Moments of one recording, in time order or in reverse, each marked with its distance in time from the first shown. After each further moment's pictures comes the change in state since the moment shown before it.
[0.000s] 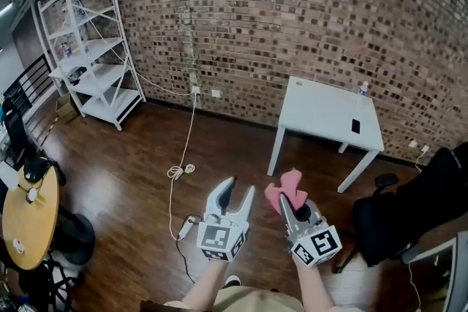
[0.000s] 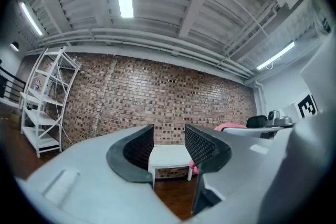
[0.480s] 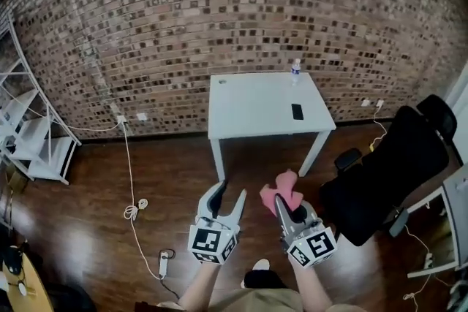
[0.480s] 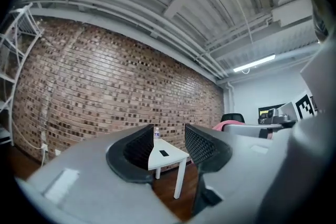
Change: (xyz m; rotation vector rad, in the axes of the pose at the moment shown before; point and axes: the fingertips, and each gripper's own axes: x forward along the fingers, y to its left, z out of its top) left arm 0.225 -0.084 -0.062 -0.056 0.101 -0.377; right arm -0.017 -0.214 -0.009 -0.008 0.004 -0.382
